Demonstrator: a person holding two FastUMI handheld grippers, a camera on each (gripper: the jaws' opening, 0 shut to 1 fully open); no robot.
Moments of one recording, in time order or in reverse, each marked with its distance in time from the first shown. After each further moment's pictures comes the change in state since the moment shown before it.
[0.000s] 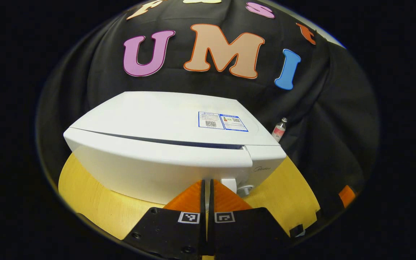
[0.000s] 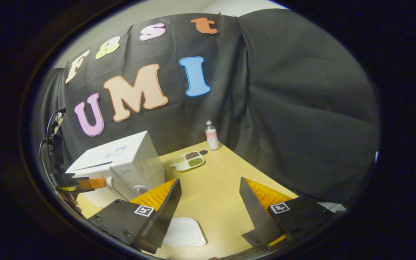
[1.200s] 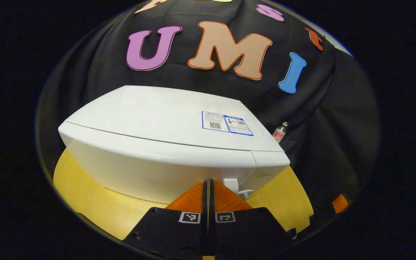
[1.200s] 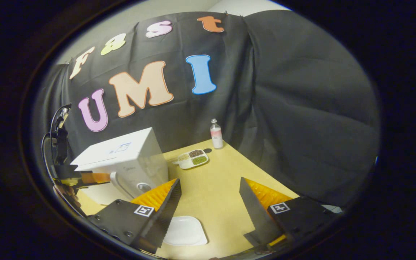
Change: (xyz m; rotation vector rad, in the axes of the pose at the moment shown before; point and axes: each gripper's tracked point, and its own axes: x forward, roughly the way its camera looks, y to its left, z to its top) left arm 0.011 0.000 0.001 -0.066 0.015 -0.029; right arm -0.001 0.012 -0.002 -0.042 0.009 0.043
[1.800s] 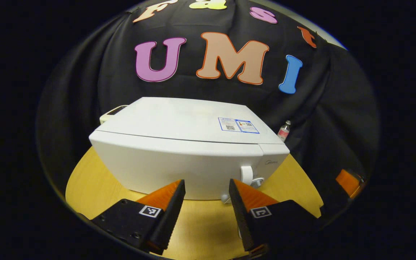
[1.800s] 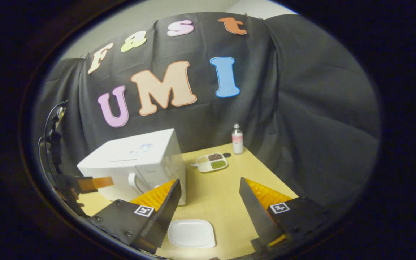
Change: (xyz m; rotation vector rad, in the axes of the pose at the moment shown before) left arm -0.075 0.044 0.008 0.083 -0.066 0.072; right arm 0.005 0.054 0.035 -0.061 -0.025 0.175
